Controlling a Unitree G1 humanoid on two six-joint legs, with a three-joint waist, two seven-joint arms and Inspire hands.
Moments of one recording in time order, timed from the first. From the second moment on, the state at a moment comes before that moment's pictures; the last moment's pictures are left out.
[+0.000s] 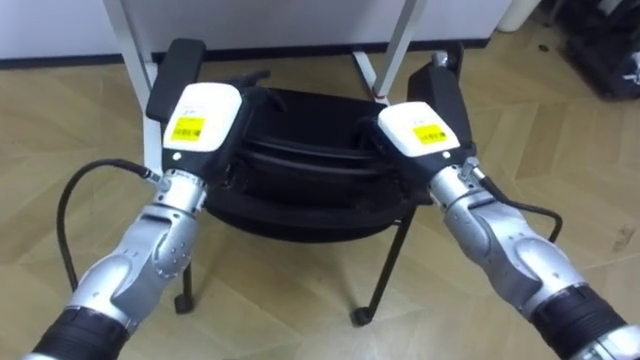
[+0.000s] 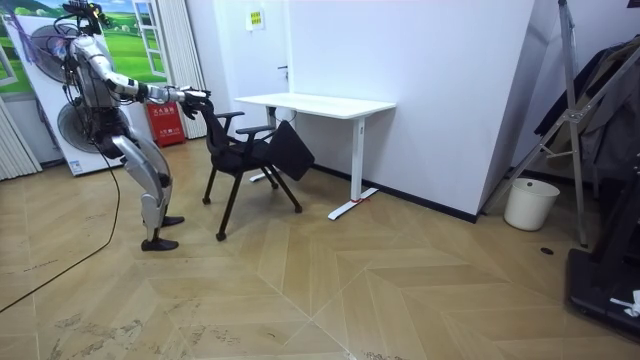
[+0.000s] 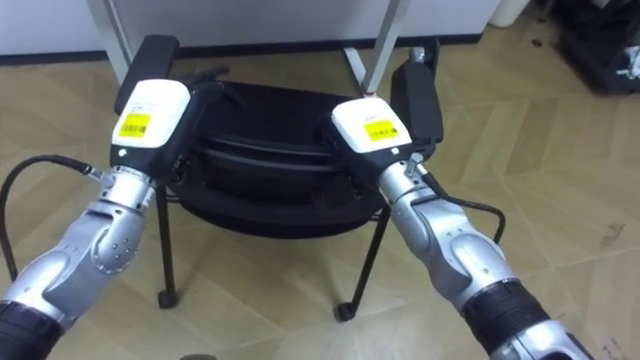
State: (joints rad) left arm -0.31 0.44 -0.32 0.40 0.78 -0.24 0.40; right arm -0.40 -0.43 0.48 0.42 -0.78 -0.13 -0.10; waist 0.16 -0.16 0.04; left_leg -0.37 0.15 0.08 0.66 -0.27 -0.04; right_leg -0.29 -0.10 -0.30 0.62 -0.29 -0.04
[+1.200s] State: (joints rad) left arm 0.37 0.54 1.05 0.80 -1.06 -0.17 0.88; right arm 0.36 -0.76 -0.91 0.86 0.83 -0.19 -0.71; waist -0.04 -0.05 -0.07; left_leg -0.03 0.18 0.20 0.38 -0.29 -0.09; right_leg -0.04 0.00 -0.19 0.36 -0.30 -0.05
